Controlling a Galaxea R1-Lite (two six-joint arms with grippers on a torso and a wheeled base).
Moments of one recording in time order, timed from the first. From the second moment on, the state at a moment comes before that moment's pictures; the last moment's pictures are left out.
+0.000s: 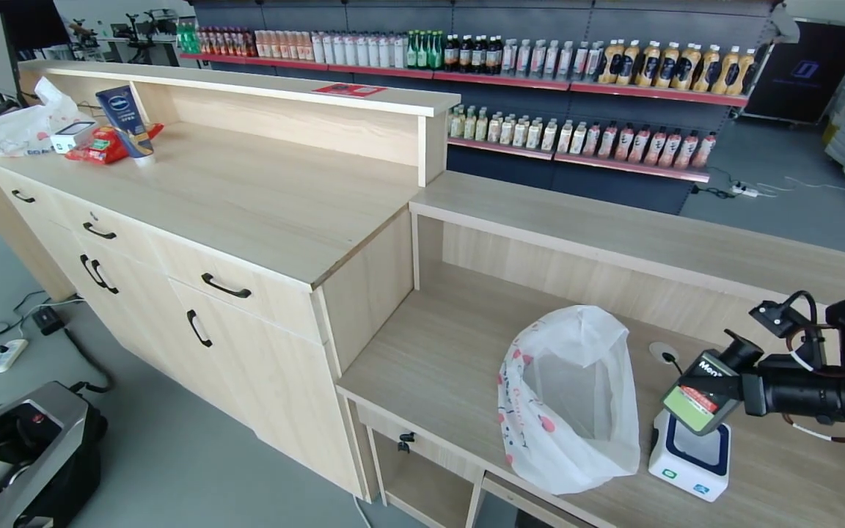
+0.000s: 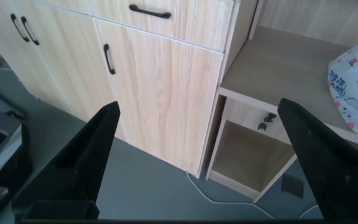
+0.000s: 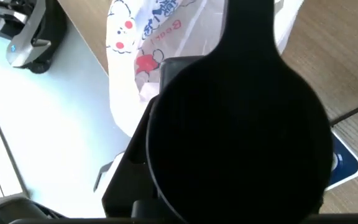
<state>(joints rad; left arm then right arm) 0.00 0.00 0.00 0.00 -0.02 -0.01 -0.33 1.91 -0.73 -0.35 0.80 -0.36</state>
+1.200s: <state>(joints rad) 0.00 0.00 0.00 0.00 -0.02 -0.01 -0.36 2.15 -0.82 -0.35 0.76 -0.62</state>
